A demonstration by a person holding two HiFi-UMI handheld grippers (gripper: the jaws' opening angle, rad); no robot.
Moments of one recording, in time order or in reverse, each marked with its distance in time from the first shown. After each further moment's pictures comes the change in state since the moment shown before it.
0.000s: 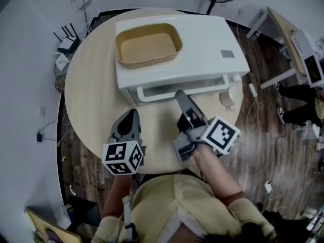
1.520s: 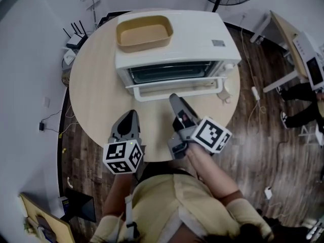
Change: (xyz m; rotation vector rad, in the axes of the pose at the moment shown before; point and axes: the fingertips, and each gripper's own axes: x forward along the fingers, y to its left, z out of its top) left arm -0.050 -0.034 -0.029 0.000 -0.025 0.082; right arm -0.052 -0.022 -0.032 -0.068 0.062 -0.016
